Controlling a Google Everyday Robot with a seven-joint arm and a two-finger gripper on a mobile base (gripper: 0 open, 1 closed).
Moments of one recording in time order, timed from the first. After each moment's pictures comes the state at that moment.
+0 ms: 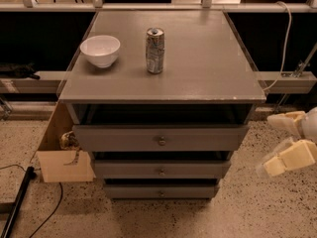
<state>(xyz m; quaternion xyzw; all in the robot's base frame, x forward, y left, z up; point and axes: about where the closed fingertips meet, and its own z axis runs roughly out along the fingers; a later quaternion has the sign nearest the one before) 0.403 -0.226 0.848 -0.42 0.82 0.26 0.29</state>
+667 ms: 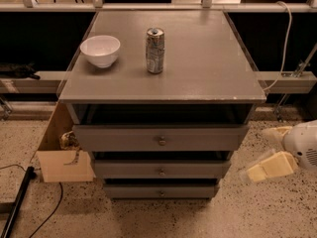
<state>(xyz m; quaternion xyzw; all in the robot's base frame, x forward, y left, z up) 0.411 -0.228 0.795 -0.37 0.85 0.24 0.29</state>
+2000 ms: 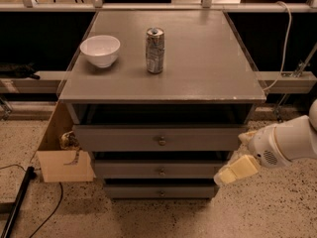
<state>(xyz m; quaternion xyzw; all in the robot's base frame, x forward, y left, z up) 0.440 -0.190 0.734 -0.40 0.86 0.20 0.24</state>
